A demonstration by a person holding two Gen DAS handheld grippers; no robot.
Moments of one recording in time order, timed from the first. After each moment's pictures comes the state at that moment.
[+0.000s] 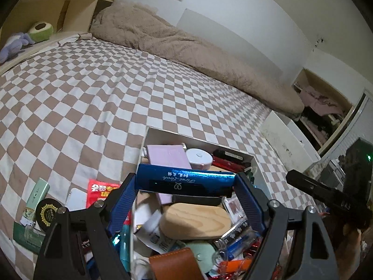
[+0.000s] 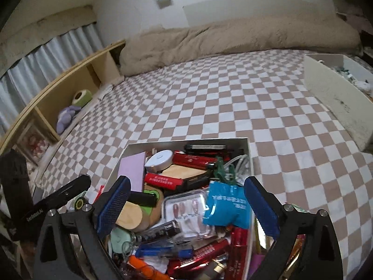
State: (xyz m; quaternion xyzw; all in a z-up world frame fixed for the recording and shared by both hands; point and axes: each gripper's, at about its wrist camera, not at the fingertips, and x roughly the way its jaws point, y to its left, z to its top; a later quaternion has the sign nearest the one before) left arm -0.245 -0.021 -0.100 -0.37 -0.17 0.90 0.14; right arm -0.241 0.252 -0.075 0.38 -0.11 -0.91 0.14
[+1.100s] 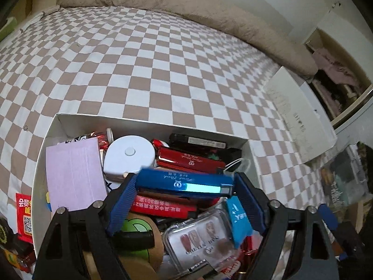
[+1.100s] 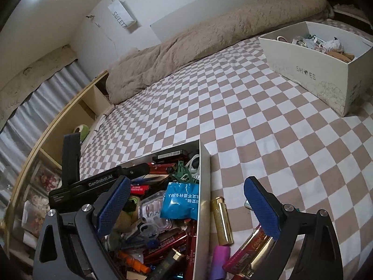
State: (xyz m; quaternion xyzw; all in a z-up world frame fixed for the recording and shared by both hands) left arm -0.344 0.099 -0.129 -0.50 -0.11 0.84 0.14; right arm -0.228 0.349 -0.090 0.36 -0.23 -0.89 0.12
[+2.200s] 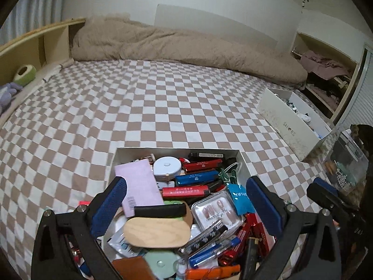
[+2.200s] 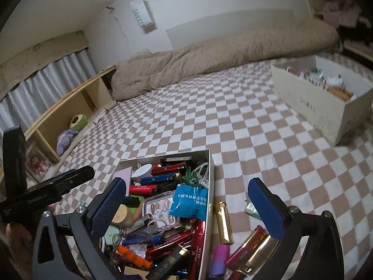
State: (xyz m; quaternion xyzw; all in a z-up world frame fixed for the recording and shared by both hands) left arm -0.251 0.061 -0.046 -0.38 -0.04 0.92 0.12; right arm -0.202 0.318 -0.055 0.32 -0.14 -0.93 0.11
